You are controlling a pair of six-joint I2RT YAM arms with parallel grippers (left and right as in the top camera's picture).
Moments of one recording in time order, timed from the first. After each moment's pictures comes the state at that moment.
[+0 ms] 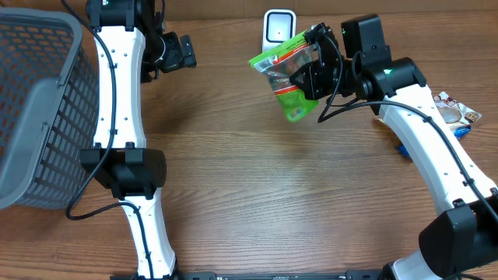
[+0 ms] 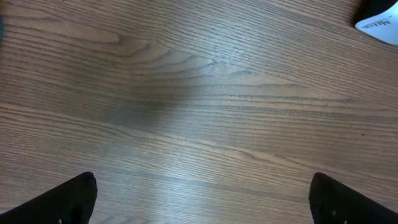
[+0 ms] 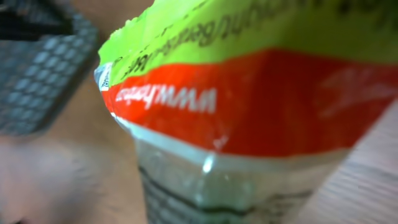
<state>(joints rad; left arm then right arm) -0.01 2.28 2.60 -1.68 0.08 -0.31 0.30 1.73 1.58 -0.70 -0.49 0.06</state>
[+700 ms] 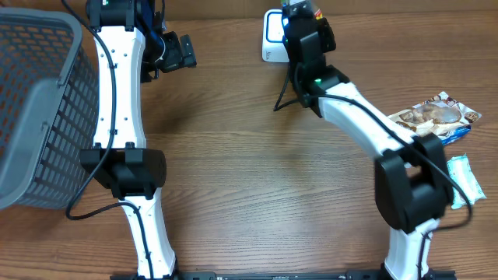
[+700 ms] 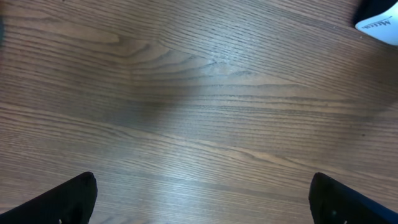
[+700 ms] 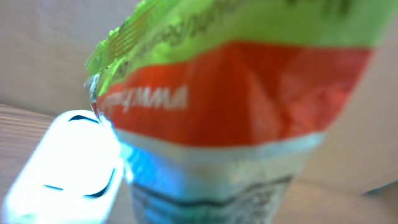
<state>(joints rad) -0.01 2.28 2.60 -1.68 0.08 -0.31 0.46 2.07 1.58 0.16 0.66 -0.30</state>
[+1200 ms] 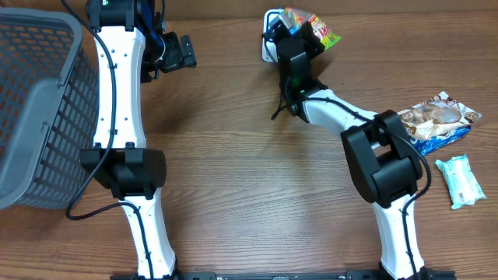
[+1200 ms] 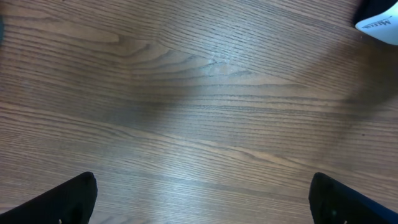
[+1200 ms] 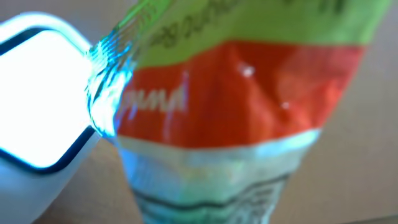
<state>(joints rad) -0.01 2.28 2.60 -1.68 0.08 -0.31 0.46 2.31 1.58 0.48 0.72 -0.80</state>
